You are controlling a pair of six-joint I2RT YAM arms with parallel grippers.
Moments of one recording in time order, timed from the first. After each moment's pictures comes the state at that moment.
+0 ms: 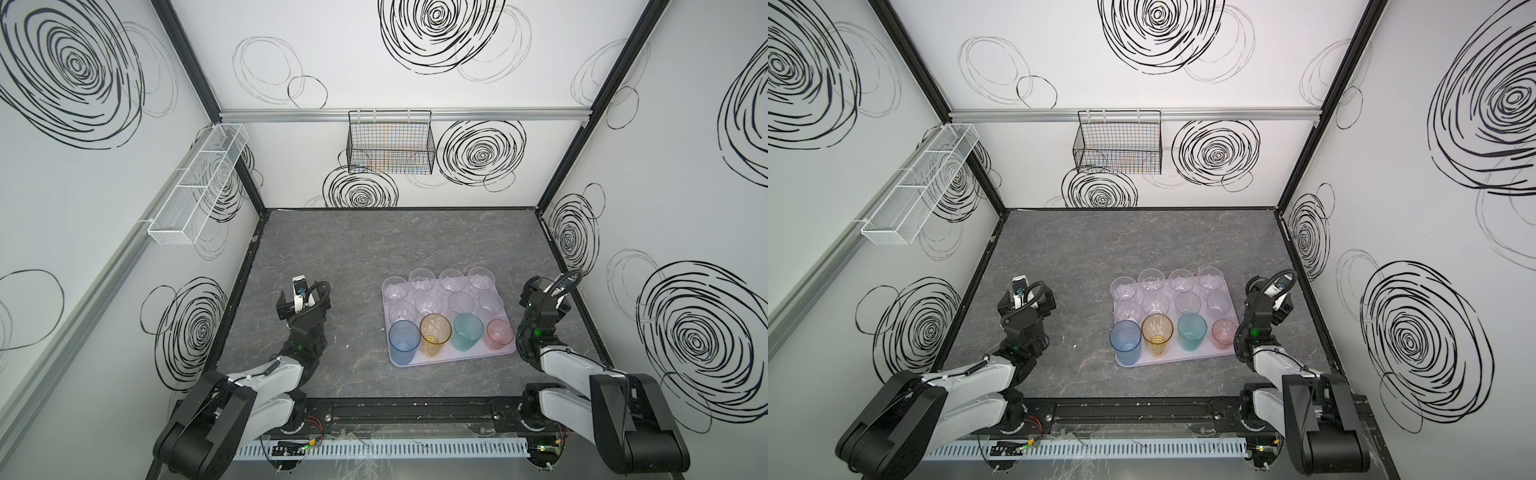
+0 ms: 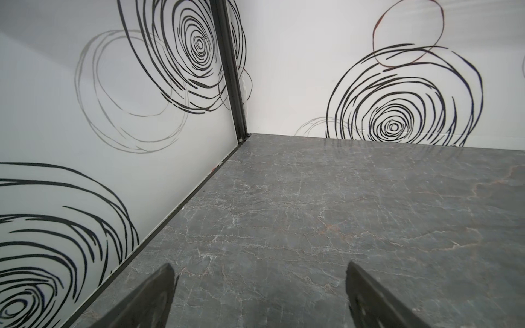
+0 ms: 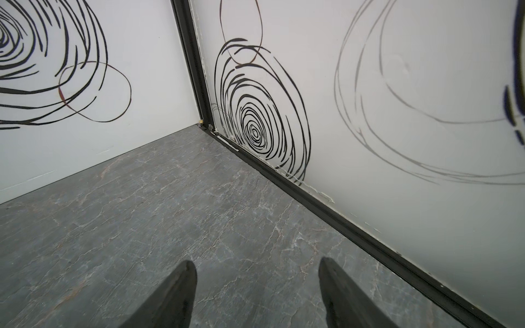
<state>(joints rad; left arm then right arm) -0.33 1.14 0.11 0.87 -0.76 -0.02 0.01 1.15 0.17 0.74 0.67 0.26</state>
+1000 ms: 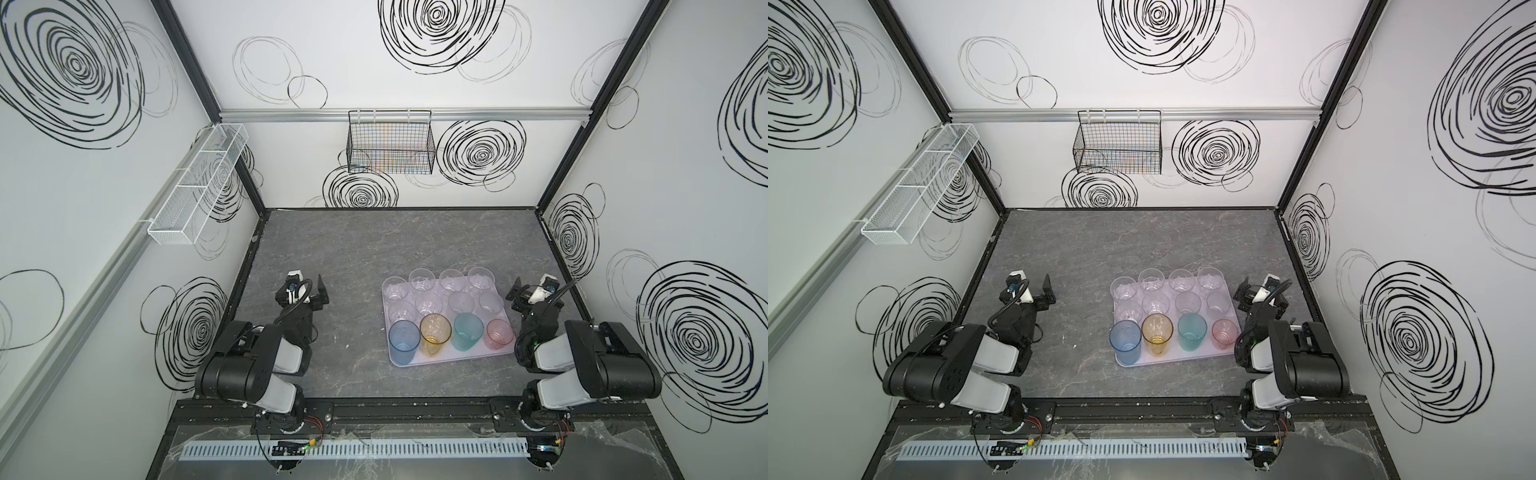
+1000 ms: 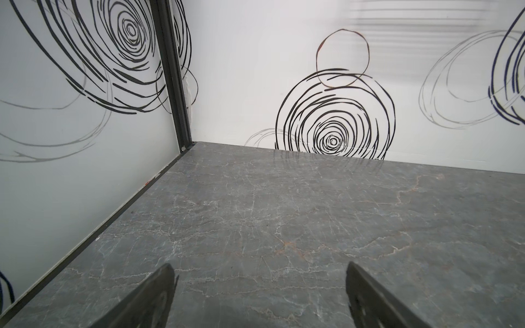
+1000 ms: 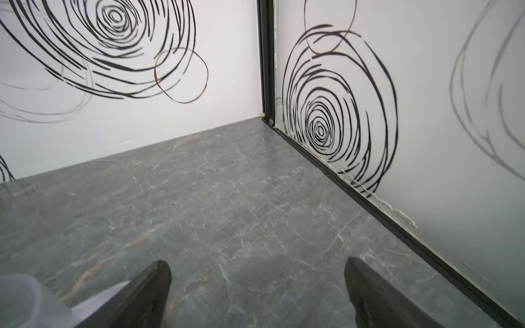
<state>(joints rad) -0.05 1.51 0.10 1.36 -0.22 -0.05 -0.07 1.49 0.05 1.27 0.30 0.14</state>
